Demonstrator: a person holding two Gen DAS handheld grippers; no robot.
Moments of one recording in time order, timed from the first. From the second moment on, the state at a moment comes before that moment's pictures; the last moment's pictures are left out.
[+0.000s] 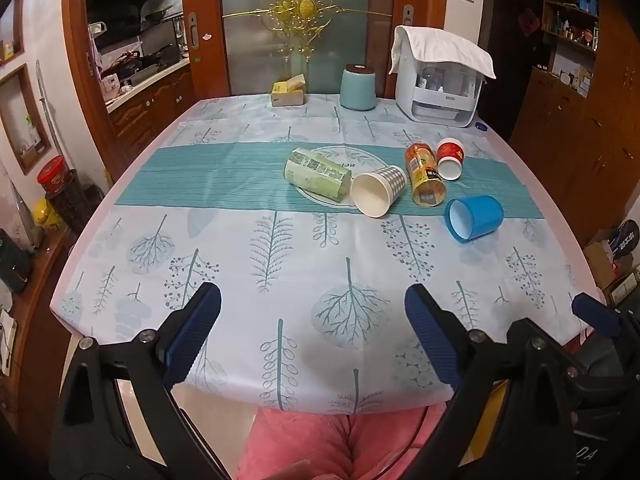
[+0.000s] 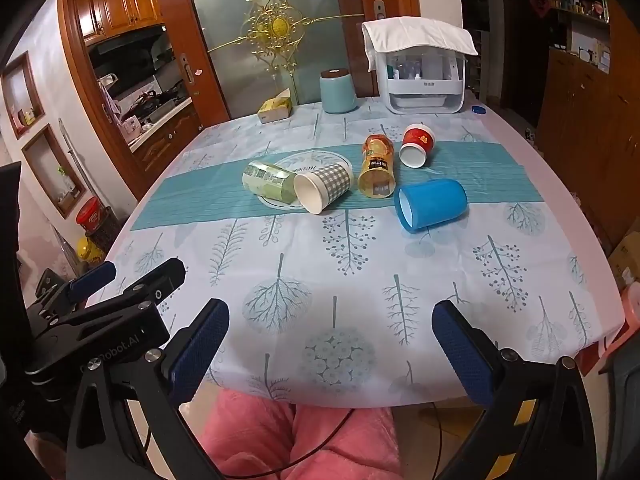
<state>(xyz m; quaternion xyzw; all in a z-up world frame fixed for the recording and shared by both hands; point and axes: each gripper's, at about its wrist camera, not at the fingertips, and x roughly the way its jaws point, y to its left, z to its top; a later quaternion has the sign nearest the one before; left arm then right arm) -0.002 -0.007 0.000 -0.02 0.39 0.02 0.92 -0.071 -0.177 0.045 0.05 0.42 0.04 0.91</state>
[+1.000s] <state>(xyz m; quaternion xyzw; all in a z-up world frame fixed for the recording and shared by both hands) 0.006 0.003 -0.002 -0.03 0.38 0.03 0.92 -0.064 -0.164 0.042 0.05 0.40 0.04 0.91</state>
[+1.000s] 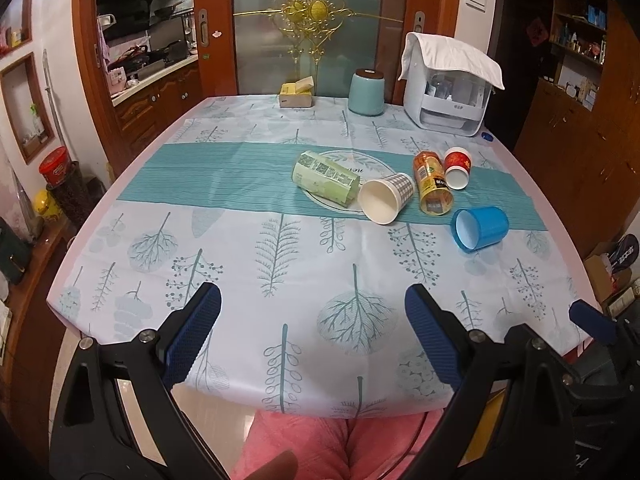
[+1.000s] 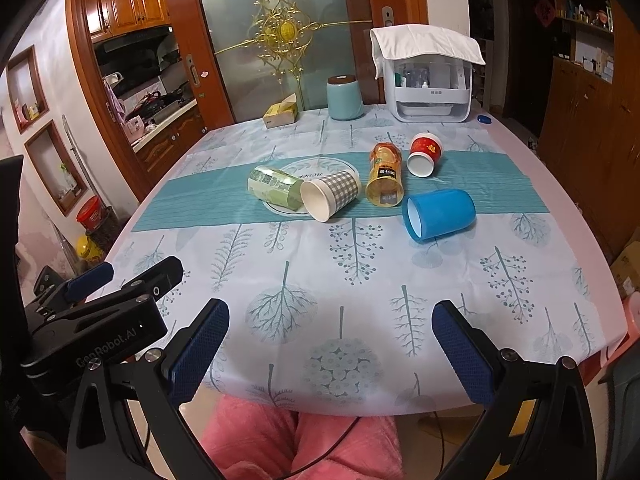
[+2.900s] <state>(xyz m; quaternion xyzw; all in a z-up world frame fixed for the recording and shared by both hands) 0.288 -0.073 -0.182 0.65 0.30 -0.22 0.66 0.108 -0.214 -0.142 0.12 0.54 0.07 0.83</state>
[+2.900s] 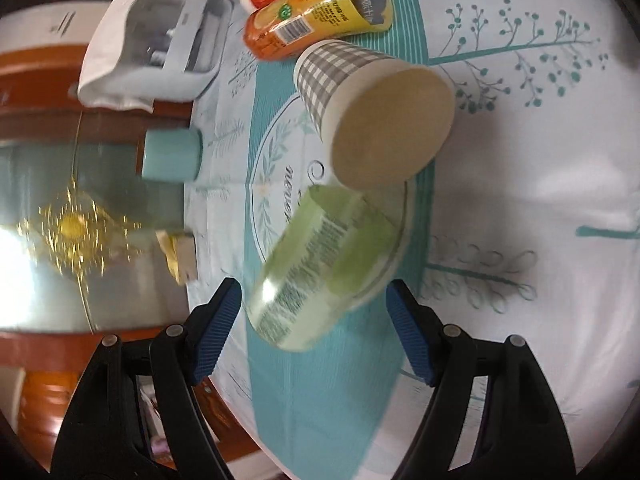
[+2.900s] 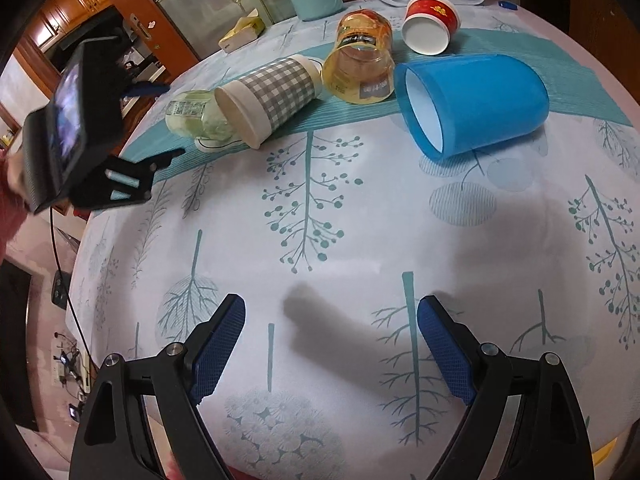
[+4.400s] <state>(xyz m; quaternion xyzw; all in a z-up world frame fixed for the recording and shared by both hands) 0.159 -0.020 -0.124 0.56 0.45 -0.20 0.67 0.105 -0.209 -0.120 0.10 0.53 0.06 0.84</state>
